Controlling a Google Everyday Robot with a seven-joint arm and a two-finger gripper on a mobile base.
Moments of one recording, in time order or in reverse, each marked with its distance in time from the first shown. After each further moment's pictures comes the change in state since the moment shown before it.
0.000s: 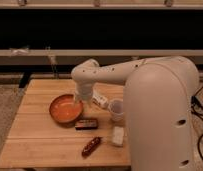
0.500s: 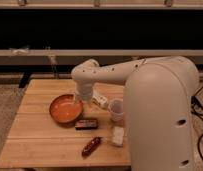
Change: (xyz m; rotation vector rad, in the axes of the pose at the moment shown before) arm 0.000 0.000 0.002 0.000 0.004 -0.002
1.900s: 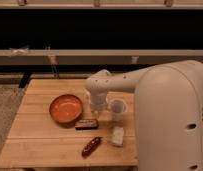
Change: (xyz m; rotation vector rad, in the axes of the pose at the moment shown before) arm 0.047 -0.088 0.032 0.100 0.088 0.155
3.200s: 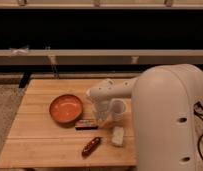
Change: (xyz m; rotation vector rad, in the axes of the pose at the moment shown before) arm 0.016 -0.025 0.044 0.033 0.055 0.025
